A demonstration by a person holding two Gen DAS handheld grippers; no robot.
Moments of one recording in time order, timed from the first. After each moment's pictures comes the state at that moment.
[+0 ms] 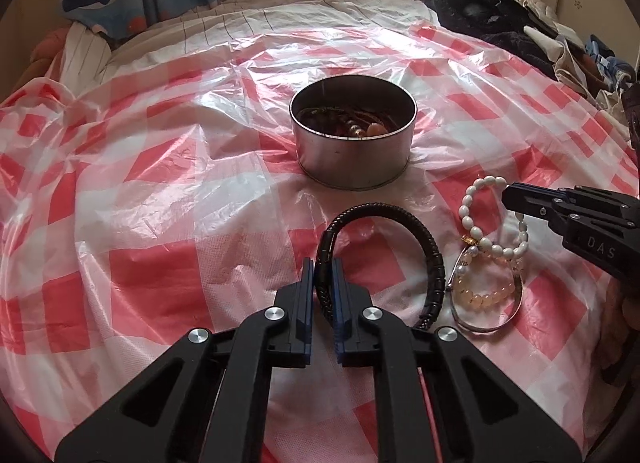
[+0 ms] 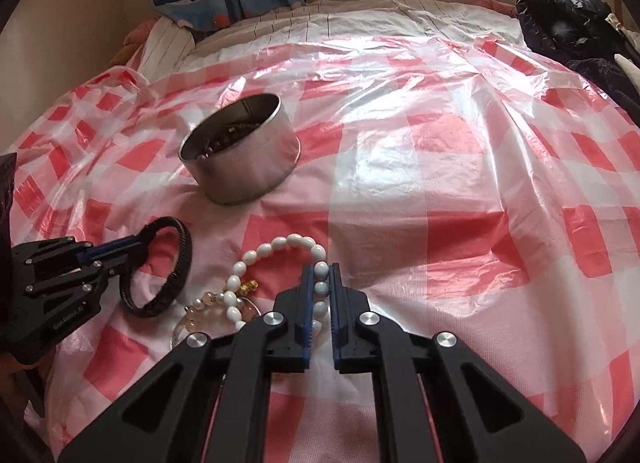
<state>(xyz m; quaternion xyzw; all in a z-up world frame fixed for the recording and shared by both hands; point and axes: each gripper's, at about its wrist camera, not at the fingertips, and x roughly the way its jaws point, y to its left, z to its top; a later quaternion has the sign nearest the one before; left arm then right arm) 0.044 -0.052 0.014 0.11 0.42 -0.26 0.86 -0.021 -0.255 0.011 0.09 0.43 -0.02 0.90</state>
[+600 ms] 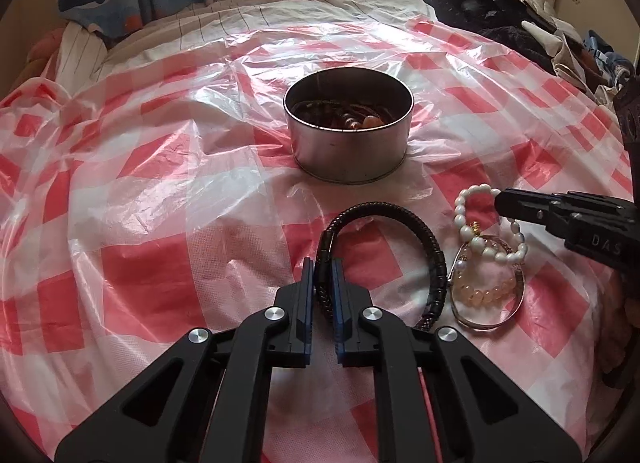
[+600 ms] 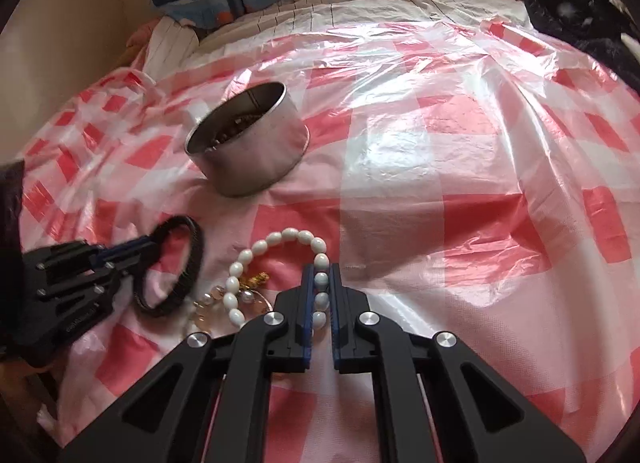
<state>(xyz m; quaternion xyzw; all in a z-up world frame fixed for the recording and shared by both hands) 0.042 -0.057 0.009 0.12 0.43 -0.27 0.86 -0.018 -0.262 0.002 0.14 0.44 0.01 0.89</state>
